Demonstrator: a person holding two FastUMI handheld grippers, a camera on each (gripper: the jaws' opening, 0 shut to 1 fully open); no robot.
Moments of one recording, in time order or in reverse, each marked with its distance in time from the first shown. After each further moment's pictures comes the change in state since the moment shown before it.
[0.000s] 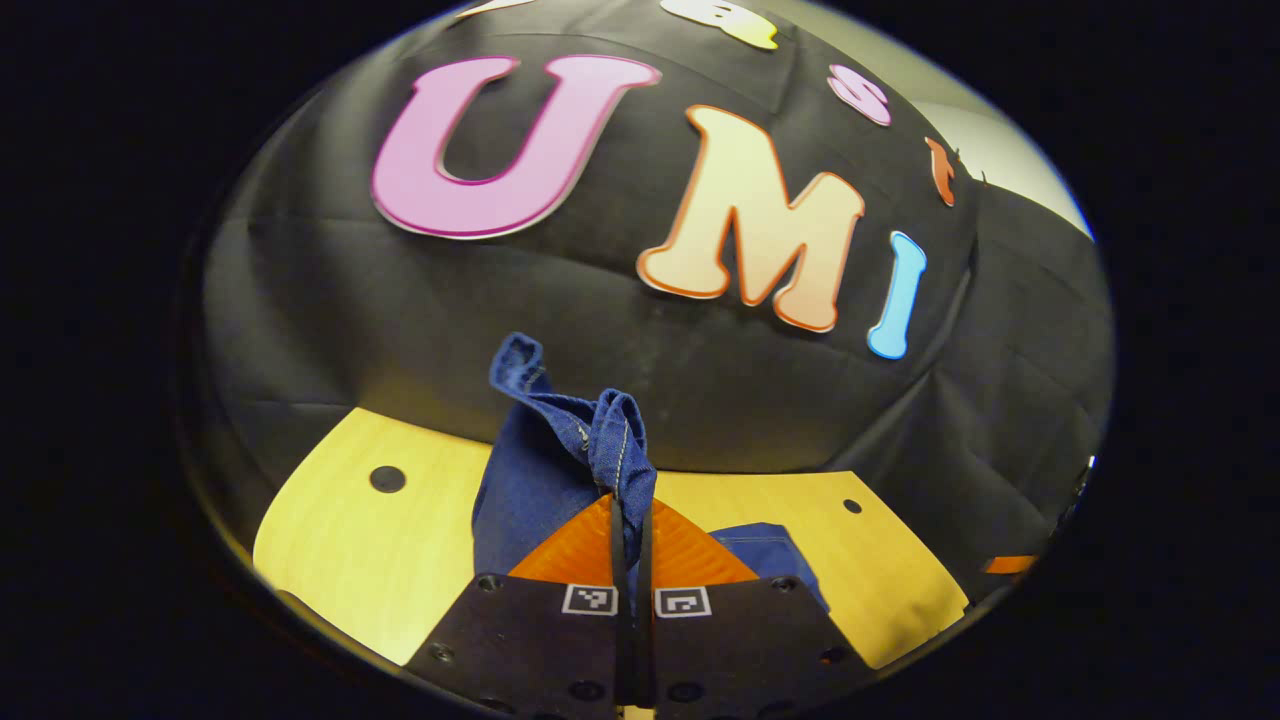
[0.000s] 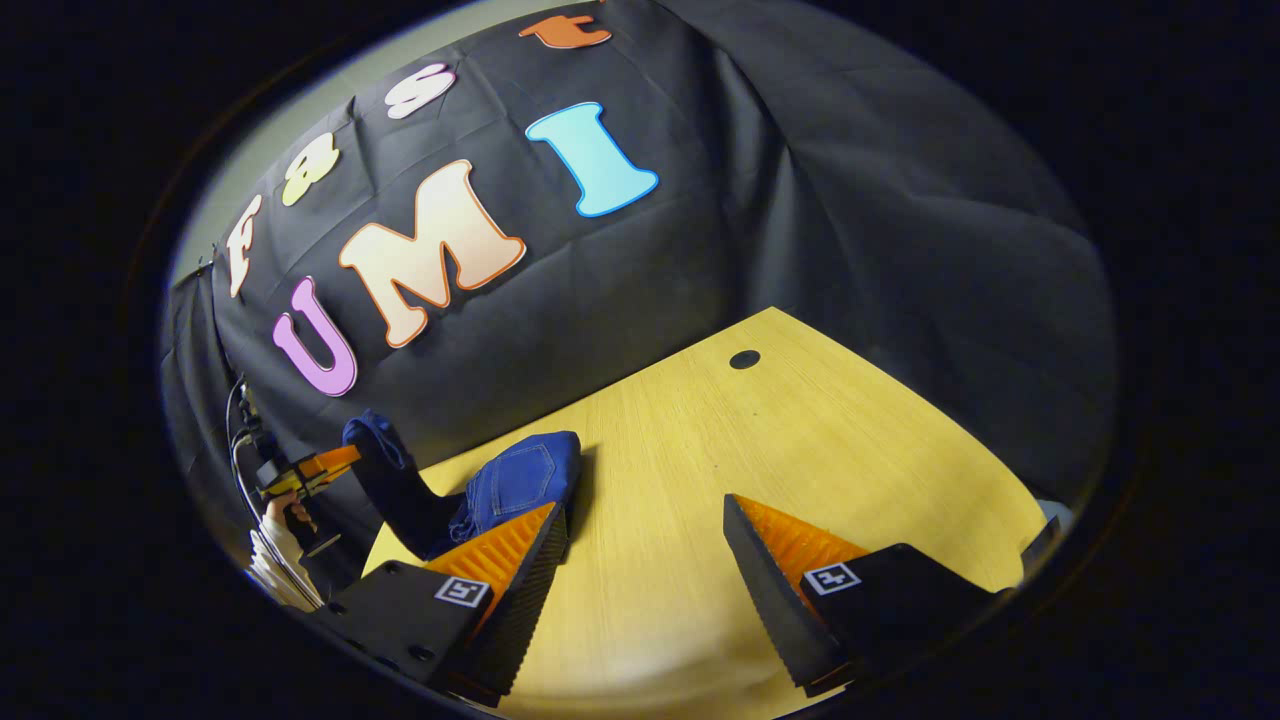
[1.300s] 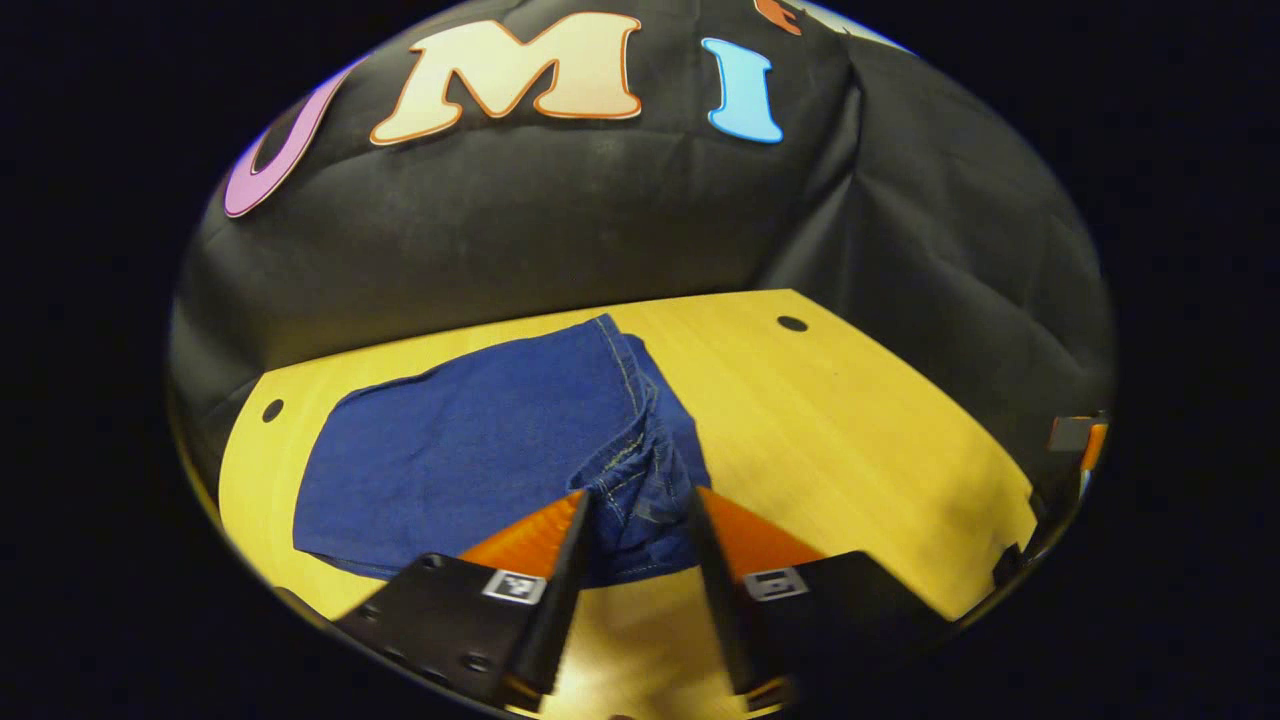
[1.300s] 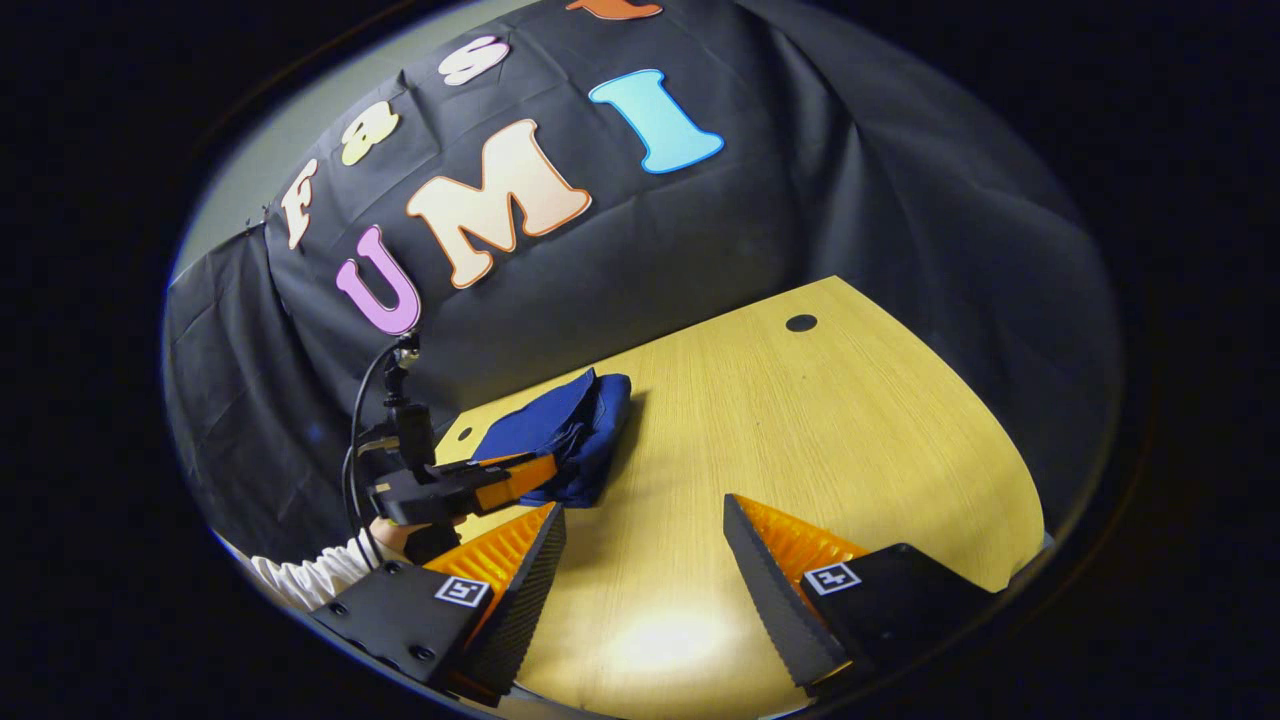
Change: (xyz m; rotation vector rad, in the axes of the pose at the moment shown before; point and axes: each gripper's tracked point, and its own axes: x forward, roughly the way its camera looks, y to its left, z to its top) left arm 0.013 -0.162 -0.213 0.271 0.290 -0.038; right arm -0.027 0.033 -0.040 -0.096 0.123 0.149
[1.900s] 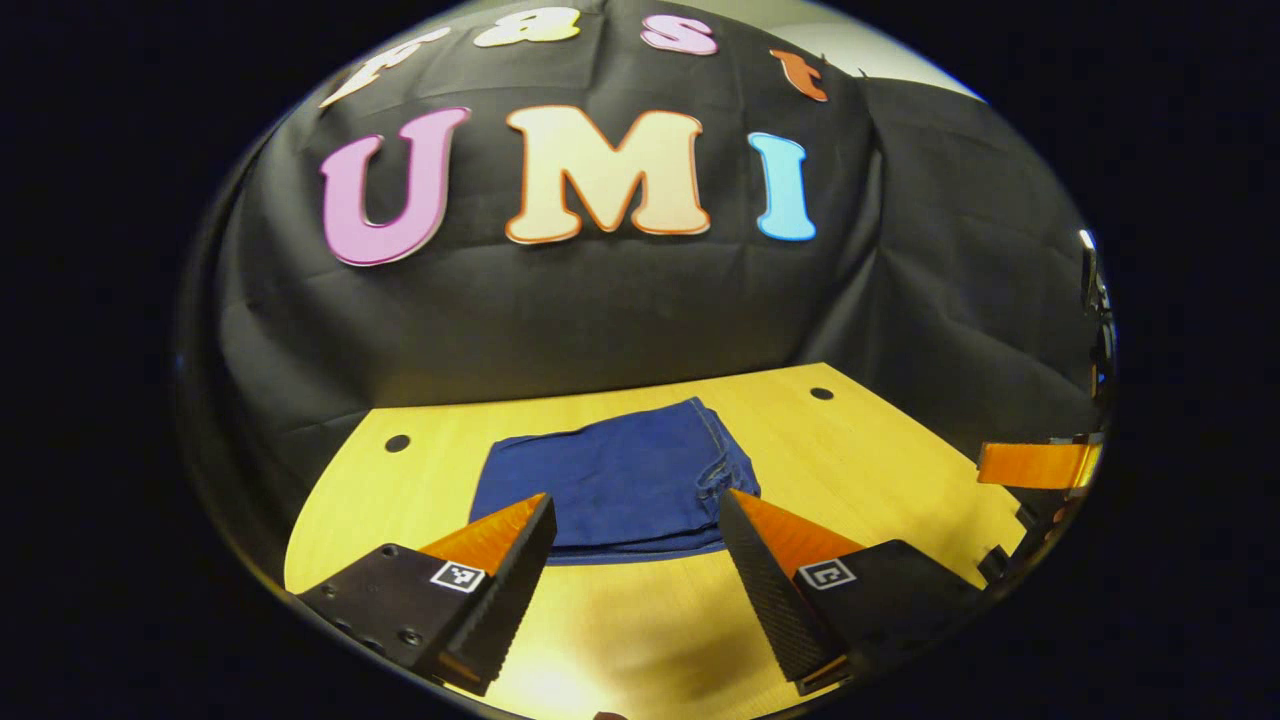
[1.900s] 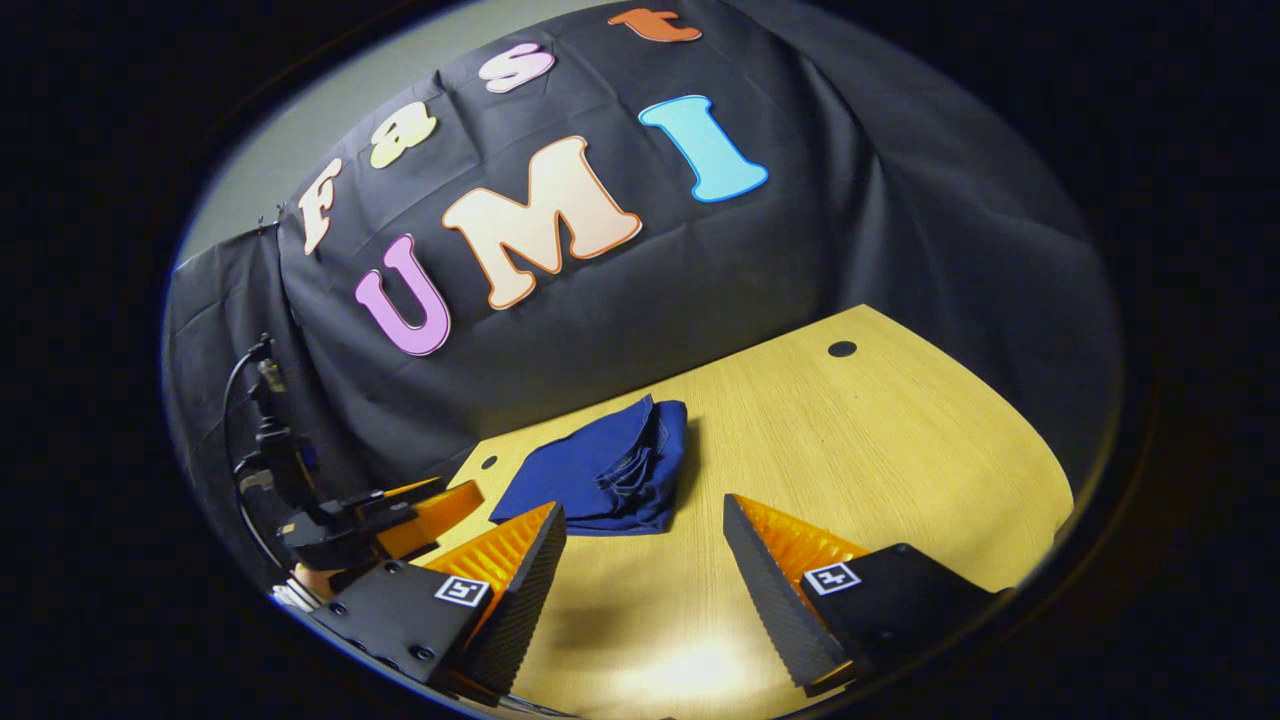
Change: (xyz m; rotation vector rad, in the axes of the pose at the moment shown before) left arm -0.161 0.066 0.034 -0.027 -0.198 0.149; right arm 0.007 0.097 -0.001 -0.010 -0.122 -0.004
